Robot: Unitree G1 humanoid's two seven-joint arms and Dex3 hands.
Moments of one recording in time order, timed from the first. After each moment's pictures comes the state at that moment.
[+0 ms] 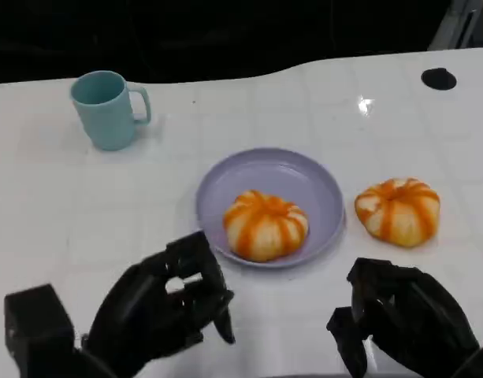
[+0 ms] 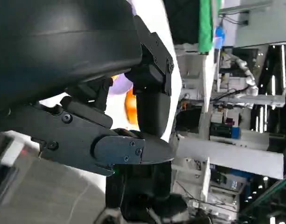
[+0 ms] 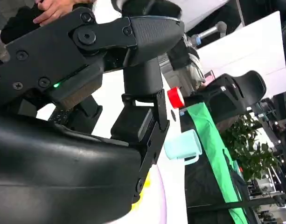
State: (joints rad) left arm 0.13 0.10 -0.14 -0.12 -0.42 -0.02 -0.45; right arm 0.09 -0.02 0.01 0.01 0.45 0.11 0.63
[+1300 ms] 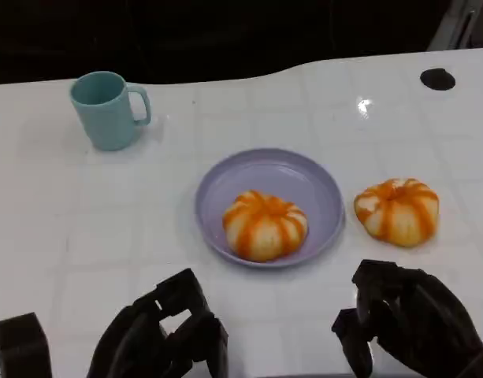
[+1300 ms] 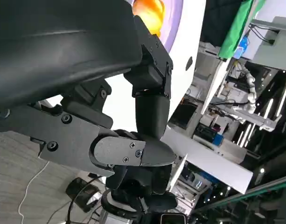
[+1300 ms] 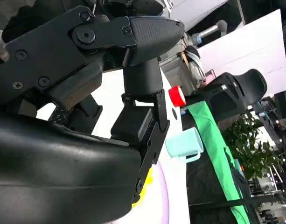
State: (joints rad) left arm 0.20 0.01 -0.06 -0.03 -0.54 0.09 -0.55; right arm 0.08 -0.03 0.00 0.03 0.46 0.11 0.64
